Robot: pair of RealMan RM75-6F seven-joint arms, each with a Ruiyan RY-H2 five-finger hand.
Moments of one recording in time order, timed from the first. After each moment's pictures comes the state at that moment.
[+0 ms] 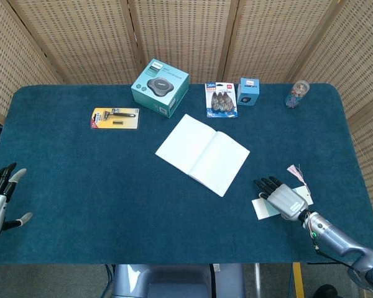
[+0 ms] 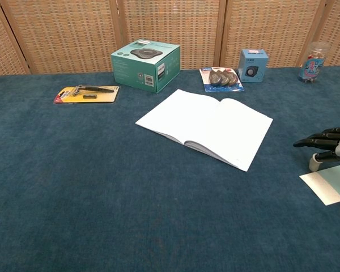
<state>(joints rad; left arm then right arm) -0.11 -1.08 -0.04 -1.64 1.51 1.46 0.01 0.59 -1.41 -0.20 -0.97 -1.81 1.07 0.09</state>
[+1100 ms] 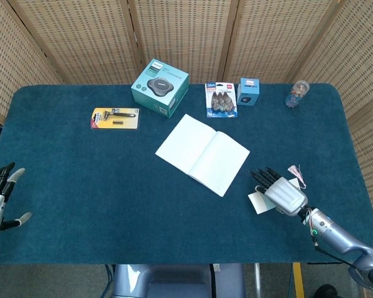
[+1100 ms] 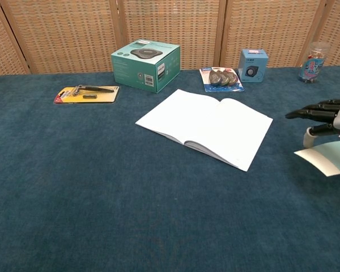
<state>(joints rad) -0.11 -1.06 -0.04 -1.64 1.50 1.46 -0.01 0.60 -1.35 -0.15 -1.05 -1.82 1.20 0.05</state>
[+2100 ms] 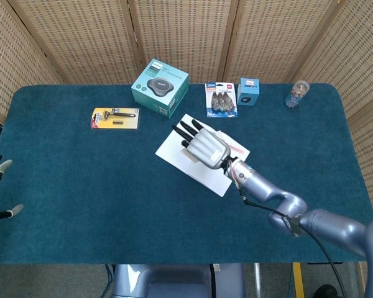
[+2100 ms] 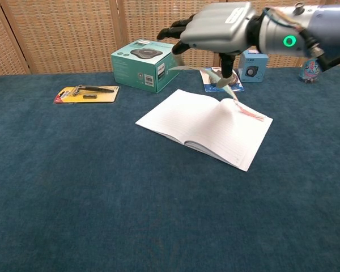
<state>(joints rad) -0.15 -1.04 -0.09 -1.62 1.37 1.36 -0.09 1.06 -1.44 0.24 -1.31 -1.47 0.75 -0.50</state>
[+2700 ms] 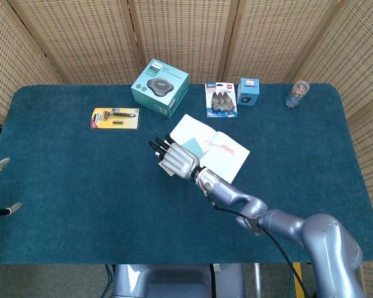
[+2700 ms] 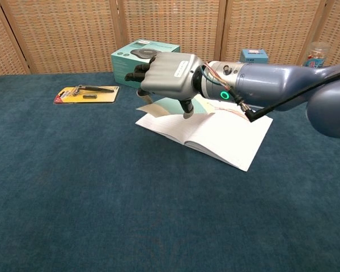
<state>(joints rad) -0.16 -1.03 -0.10 -1.60 1.34 1.32 -0.11 1.17 -1.74 0.20 -1.01 -1.45 0.73 -0.61</state>
